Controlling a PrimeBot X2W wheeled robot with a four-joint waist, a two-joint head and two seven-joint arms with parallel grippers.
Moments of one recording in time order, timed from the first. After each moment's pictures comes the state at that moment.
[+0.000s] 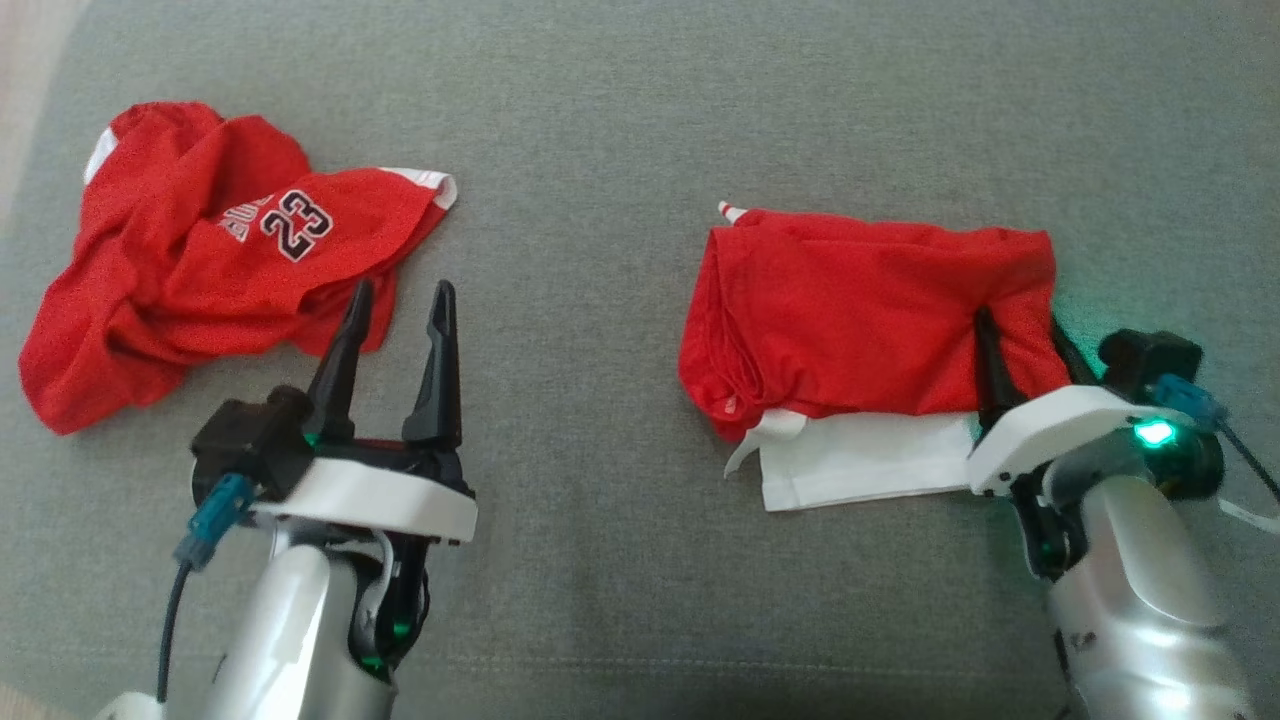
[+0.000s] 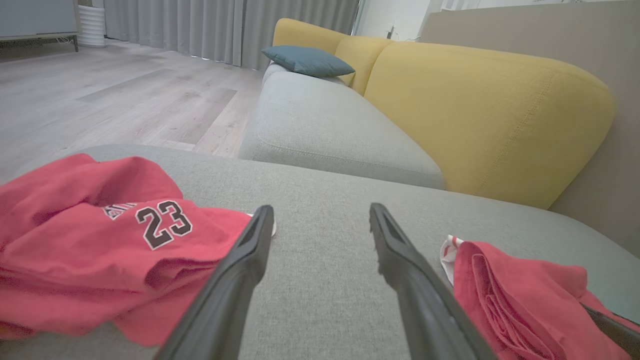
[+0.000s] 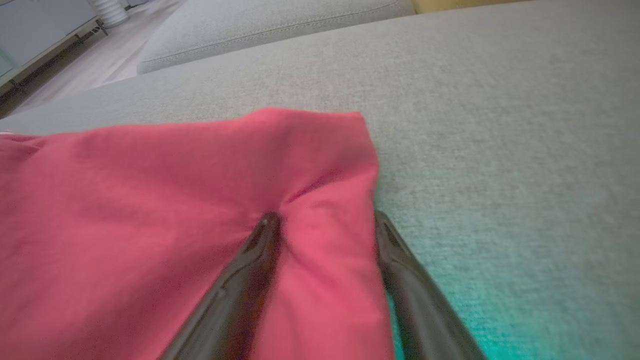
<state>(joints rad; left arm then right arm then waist) -0.18 0.04 -0.22 0.14 -0.29 -0.04 -0.26 -0.42 -0.05 -0.07 0.71 0.14 0.12 -0.07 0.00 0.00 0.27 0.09</state>
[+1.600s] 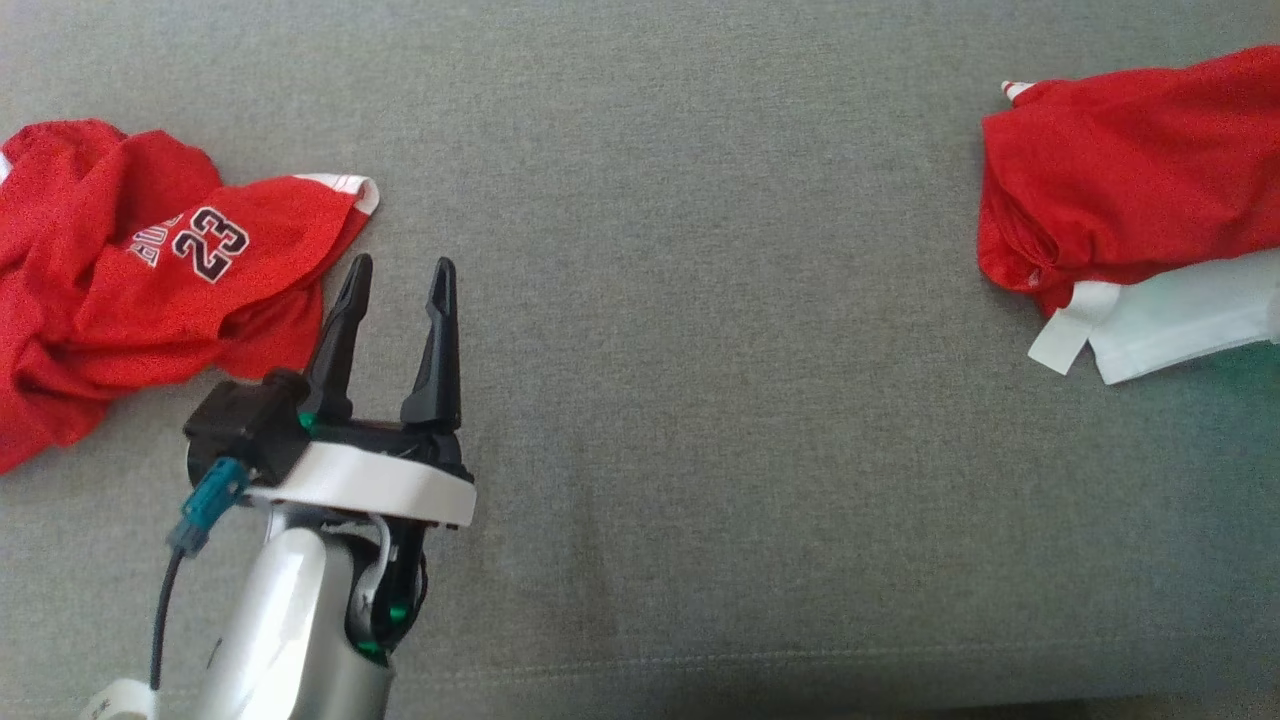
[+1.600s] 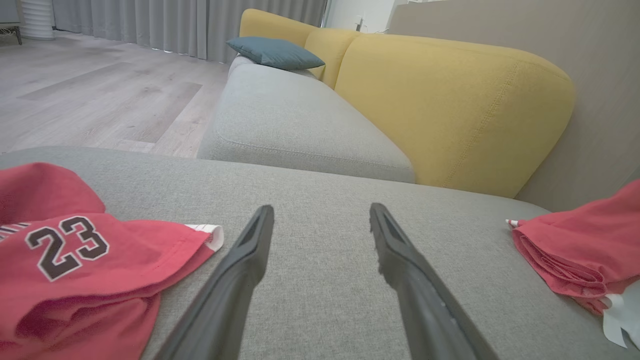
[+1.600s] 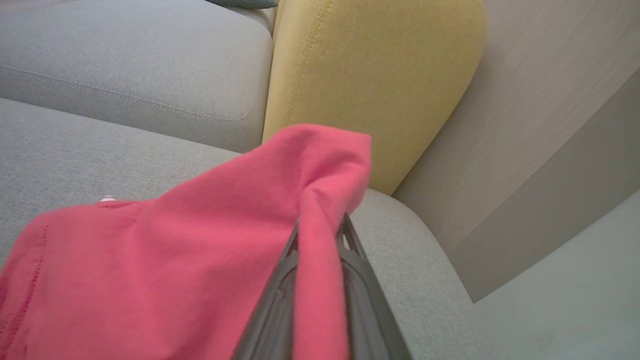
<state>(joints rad) -0.22 0.04 -0.21 0.14 -0.28 -0.05 -0.26 -0.60 -0.39 -0.16 0.64 -0.11 0.12 -0.09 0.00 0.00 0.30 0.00</state>
